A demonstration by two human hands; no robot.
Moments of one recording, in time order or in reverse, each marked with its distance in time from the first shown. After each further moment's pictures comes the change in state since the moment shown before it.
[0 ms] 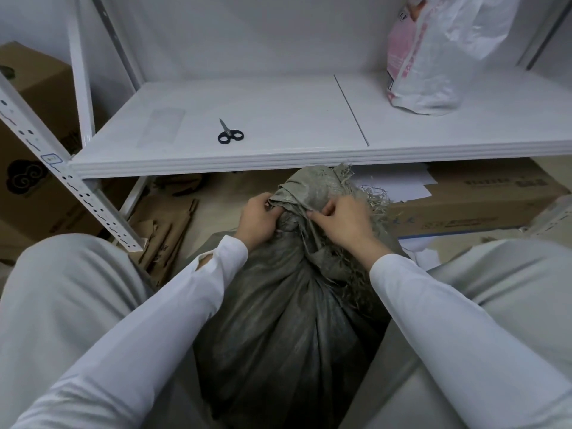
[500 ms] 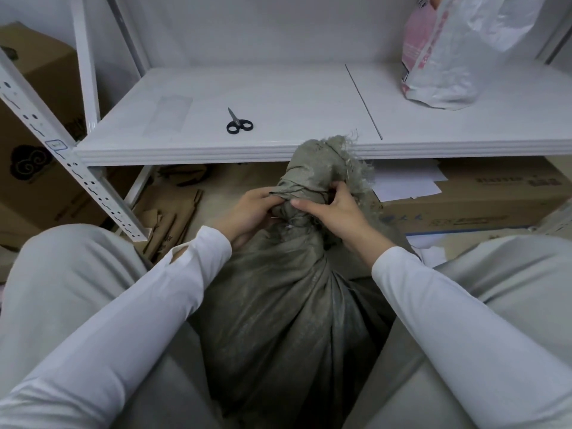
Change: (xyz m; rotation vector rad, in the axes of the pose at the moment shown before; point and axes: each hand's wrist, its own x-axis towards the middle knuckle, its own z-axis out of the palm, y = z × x) left_hand -0.012 0.003 -0.031 -0.661 -0.336 -0.155; right_hand -0.002 -0.023 0.015 0.687 -0.194 0.104
